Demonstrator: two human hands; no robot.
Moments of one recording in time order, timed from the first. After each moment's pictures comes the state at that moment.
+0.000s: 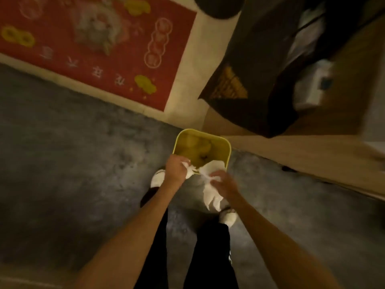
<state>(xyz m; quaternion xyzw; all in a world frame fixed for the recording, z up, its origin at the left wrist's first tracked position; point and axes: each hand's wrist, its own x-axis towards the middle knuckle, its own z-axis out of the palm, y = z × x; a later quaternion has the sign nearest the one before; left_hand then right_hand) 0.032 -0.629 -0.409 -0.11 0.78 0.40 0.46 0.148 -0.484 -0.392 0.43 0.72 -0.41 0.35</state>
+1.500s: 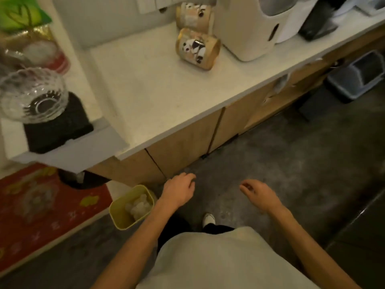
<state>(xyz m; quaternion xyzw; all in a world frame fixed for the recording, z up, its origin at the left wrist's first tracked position) 0.366 -0.367 -0.017 0.61 0.72 0.01 0.33 0.649 -0.295 -0.050 0.57 0.74 -0.34 0.06</state>
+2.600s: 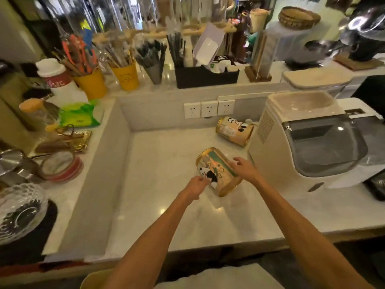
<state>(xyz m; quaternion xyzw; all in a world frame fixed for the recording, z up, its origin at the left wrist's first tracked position) 0.273 0.068 0.052 0.17 0.78 0.35 0.49 0.394 0.240 0.066 0.45 0.79 -0.43 0.03</state>
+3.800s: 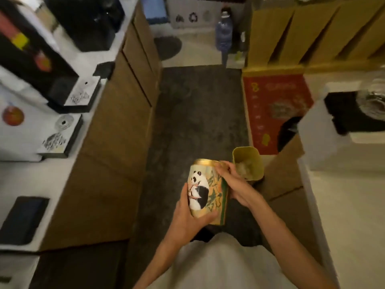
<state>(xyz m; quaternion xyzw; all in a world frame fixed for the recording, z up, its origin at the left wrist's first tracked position) 0.635 -0.340 0.061 -0.43 0.66 0.61 -0.05 0.433 -0.303 0.041 -0.10 0.63 -0.48 0.60</state>
